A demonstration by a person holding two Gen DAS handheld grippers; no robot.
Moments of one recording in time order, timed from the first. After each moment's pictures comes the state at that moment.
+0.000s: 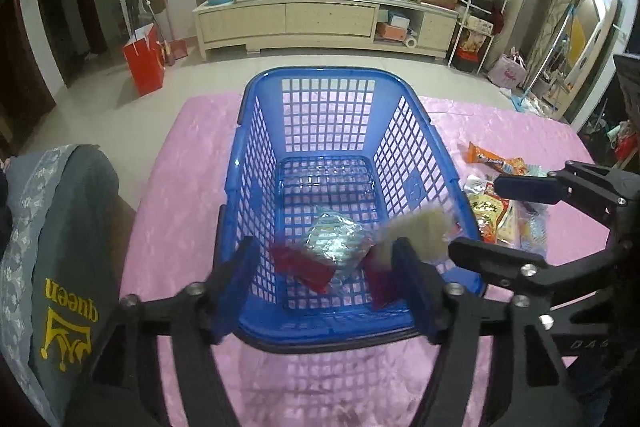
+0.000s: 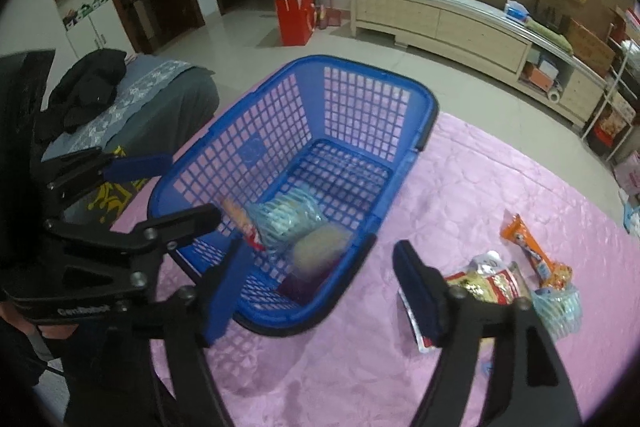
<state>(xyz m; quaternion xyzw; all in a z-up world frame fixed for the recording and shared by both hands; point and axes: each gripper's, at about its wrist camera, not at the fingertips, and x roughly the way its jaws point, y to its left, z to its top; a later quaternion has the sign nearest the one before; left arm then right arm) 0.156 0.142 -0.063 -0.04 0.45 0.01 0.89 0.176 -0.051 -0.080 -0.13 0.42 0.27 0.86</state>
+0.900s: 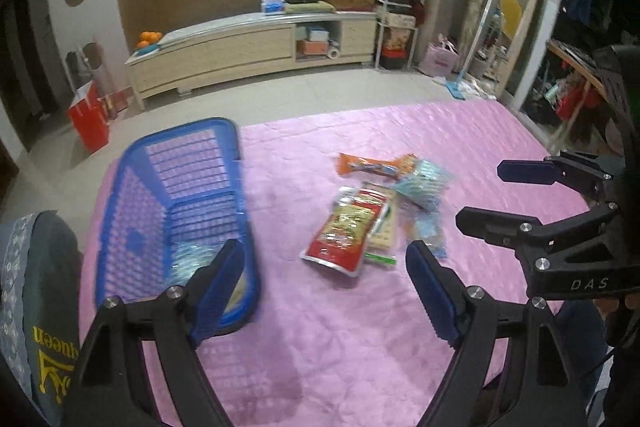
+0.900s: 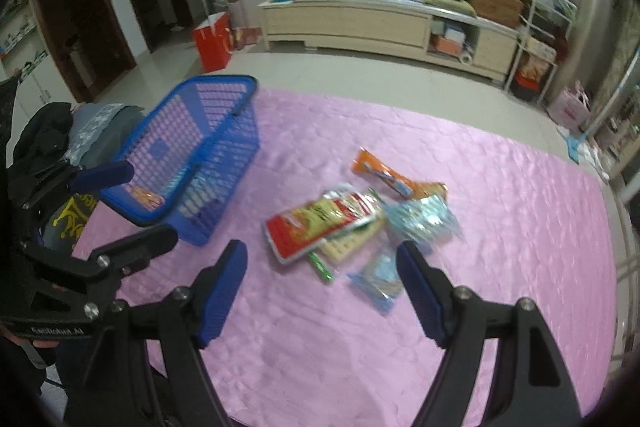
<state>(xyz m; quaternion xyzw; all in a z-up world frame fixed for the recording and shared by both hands) 0.152 -0.023 -0.030 0.03 0.42 -0.09 0.90 0.135 -0.219 -0.051 -0.07 0.42 0.15 0.89</state>
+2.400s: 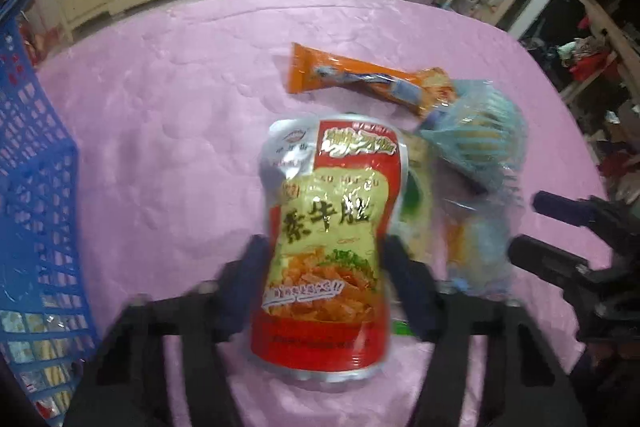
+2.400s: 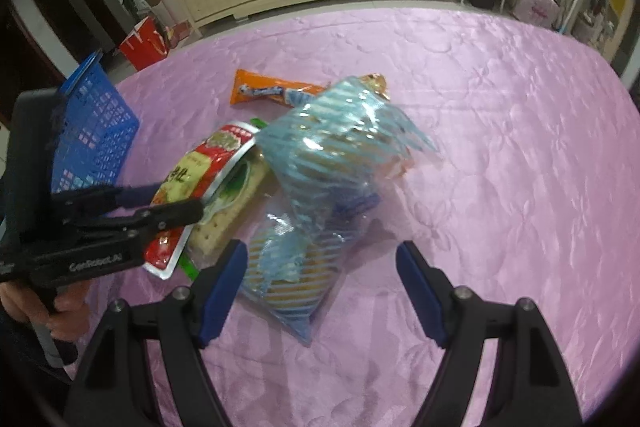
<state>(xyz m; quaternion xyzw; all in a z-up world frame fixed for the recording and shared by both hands) 0.299 -0.062 -0.208 -0.02 0.55 -0.17 0.82 0.207 -0.311 -0.180 0.05 0.48 0.07 0.87</state>
